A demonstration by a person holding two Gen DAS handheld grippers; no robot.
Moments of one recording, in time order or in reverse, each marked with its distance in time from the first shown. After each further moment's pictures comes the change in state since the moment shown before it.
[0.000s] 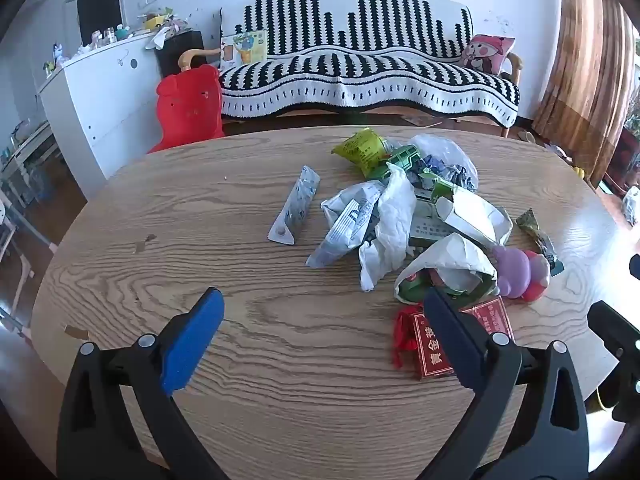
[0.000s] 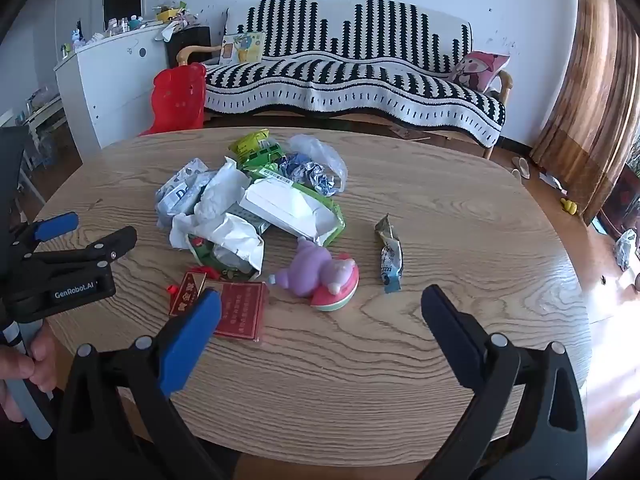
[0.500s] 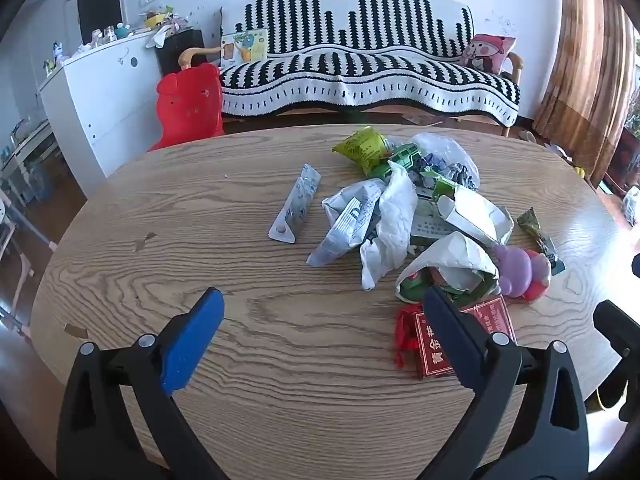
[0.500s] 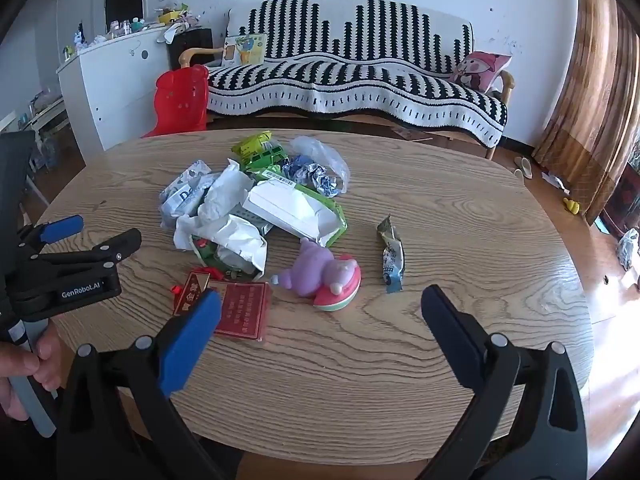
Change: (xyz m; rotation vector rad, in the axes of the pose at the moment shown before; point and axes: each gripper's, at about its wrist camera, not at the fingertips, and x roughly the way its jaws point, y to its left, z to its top) left arm 0.006 0.006 -0.003 0.000 -0.004 0.000; right arm -0.001 0.001 0.004 0.003 -0.001 0.008
